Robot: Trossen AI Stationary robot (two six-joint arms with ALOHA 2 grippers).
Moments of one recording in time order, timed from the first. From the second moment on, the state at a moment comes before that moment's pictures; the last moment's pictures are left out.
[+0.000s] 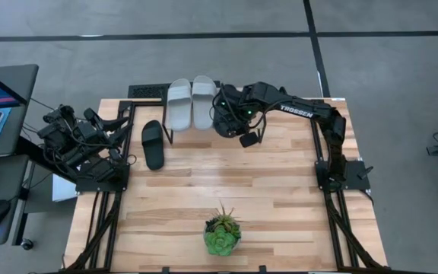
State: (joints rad) left arm -0.88 0.48 0.58 0.89 -1.48 1.03; right arm -0.28 1.97 2.02 -1.32 -0.08 -0.78
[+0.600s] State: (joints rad) left arm -0.88 0.48 0.58 0.89 -1.48 1.03; right arm -0.23 1.95 2.05 -1.38 0.06 -0.79
